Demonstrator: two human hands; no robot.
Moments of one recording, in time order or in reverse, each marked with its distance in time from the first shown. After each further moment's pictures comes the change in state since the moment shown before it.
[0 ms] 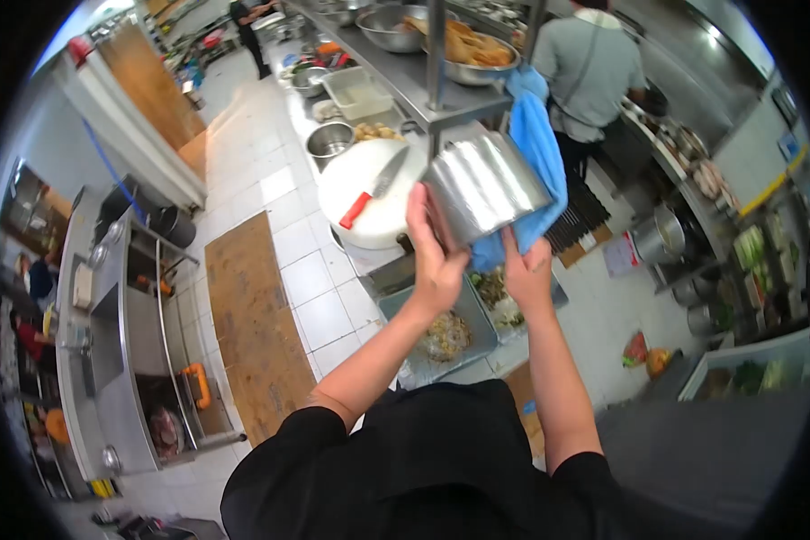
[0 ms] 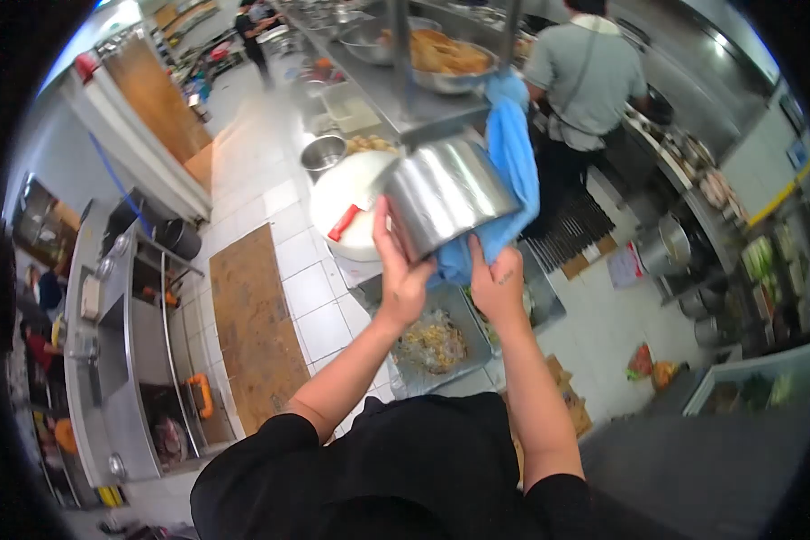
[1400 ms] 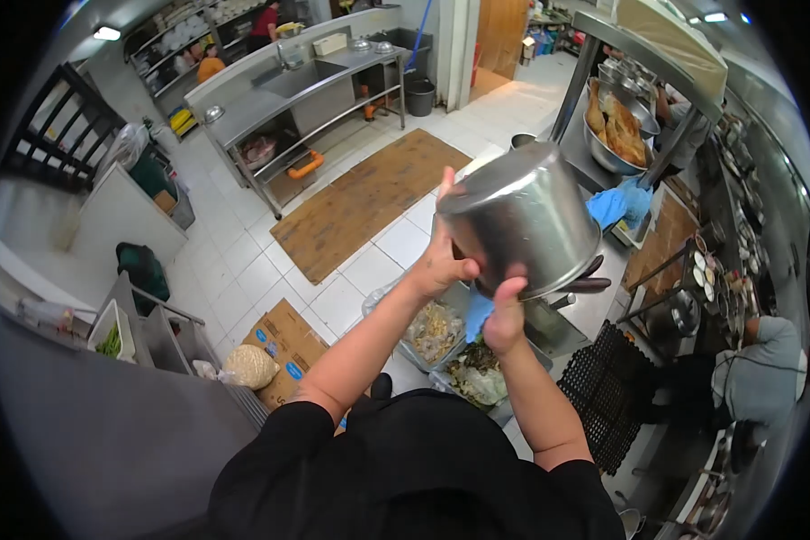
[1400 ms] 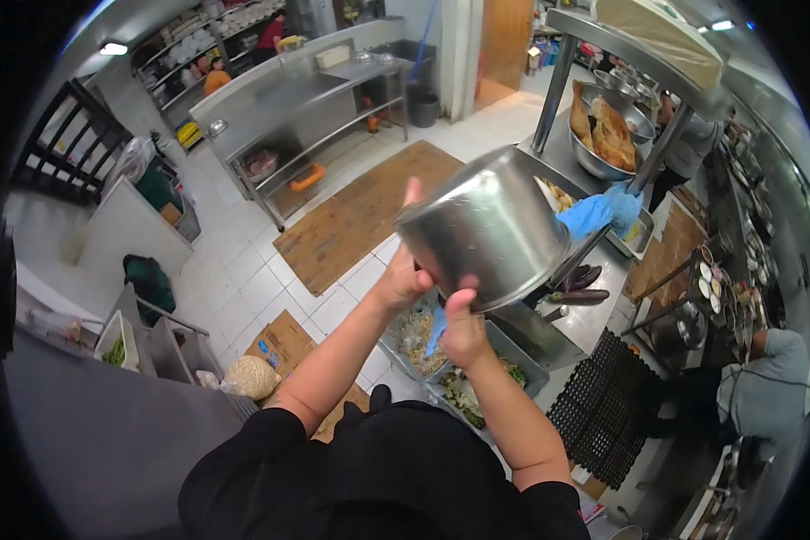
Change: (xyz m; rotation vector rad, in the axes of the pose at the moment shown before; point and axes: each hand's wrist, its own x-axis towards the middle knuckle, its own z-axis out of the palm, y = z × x) left_hand -0.020 0.032 0.155 0.207 0.637 0.132; right_hand 0.060 0.097 -0.074 1.045 -1.166 -0.279
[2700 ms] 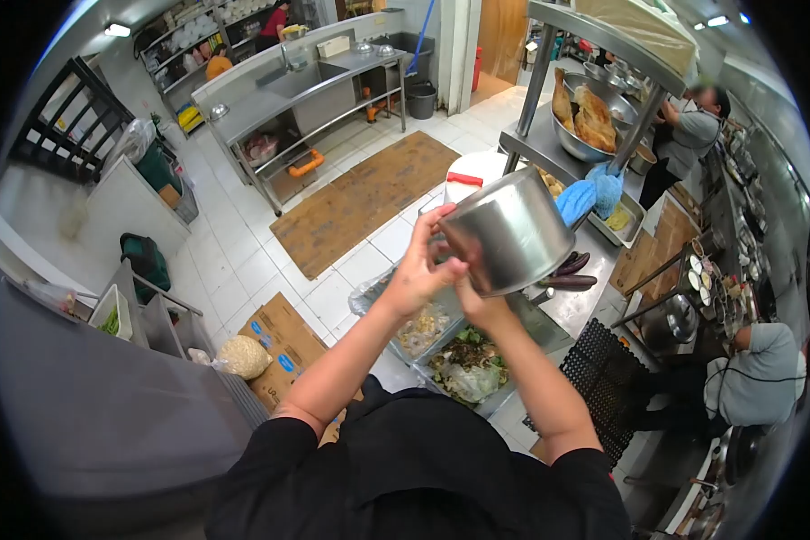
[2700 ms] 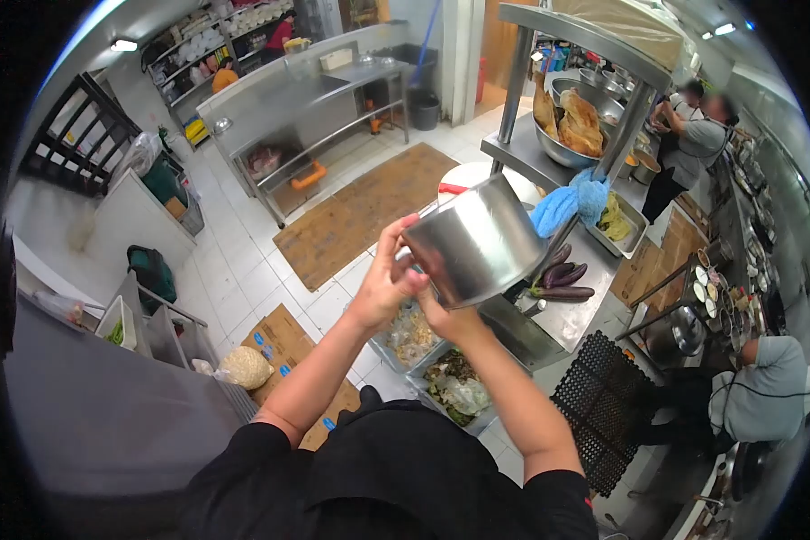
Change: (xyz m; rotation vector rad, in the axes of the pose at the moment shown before) left_hand -0.038 0.022 0.068 0.172 0.149 -0.221; right_hand 0.016 -0.045 -0.031 -0.215 -0.279 0.119
